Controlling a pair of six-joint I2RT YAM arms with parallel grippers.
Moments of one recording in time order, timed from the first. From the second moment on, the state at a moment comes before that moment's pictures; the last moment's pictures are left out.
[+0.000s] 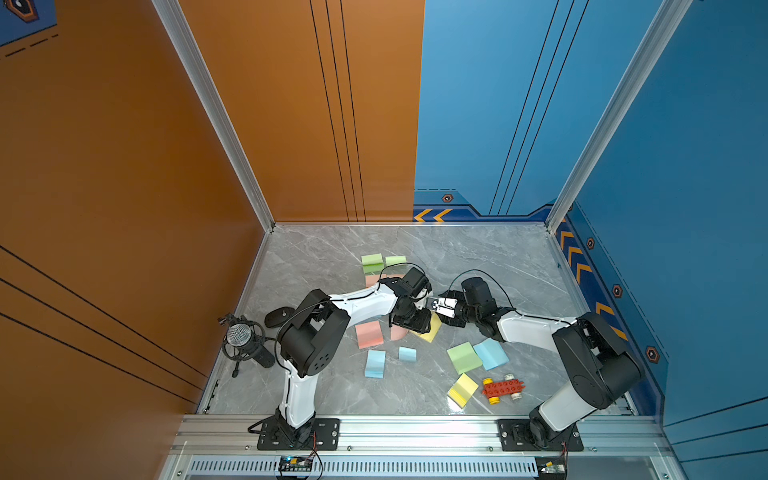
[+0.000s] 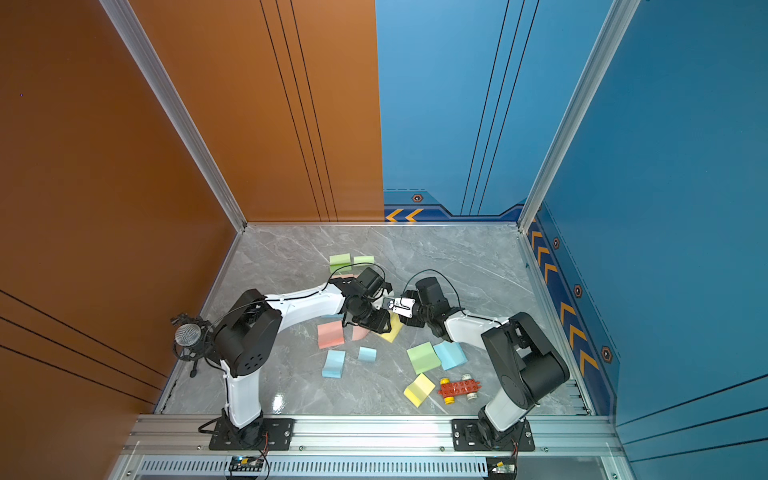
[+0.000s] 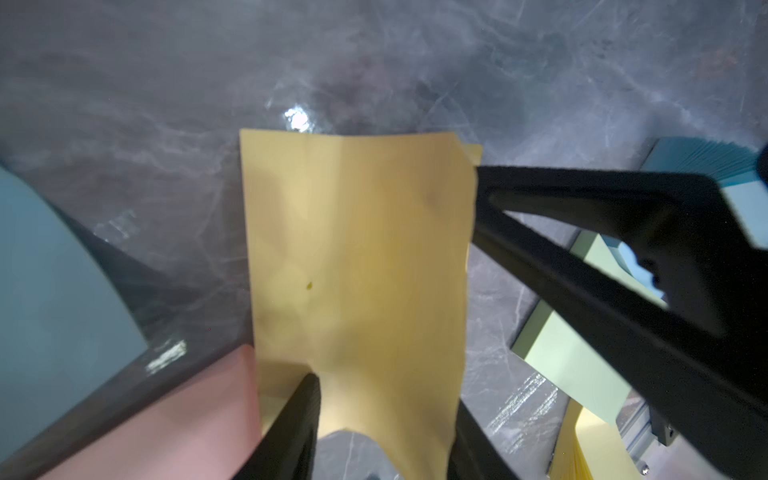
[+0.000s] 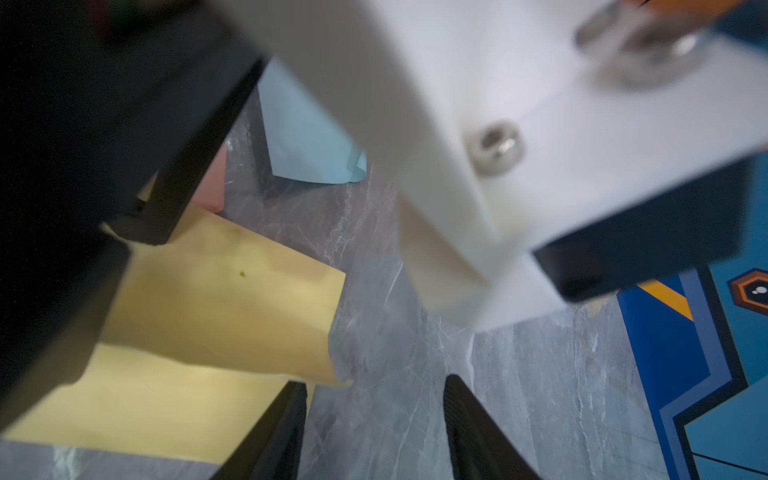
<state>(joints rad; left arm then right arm) -0.72 1.95 1.32 -0.58 0.32 -0.33 0.50 1.62 0.71 0.21 -0.19 -0.95</state>
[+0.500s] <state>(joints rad) -0.64 1.79 1.23 -0.56 0.32 -0.38 0.55 1.63 0.70 0.14 -0.19 -1.00</state>
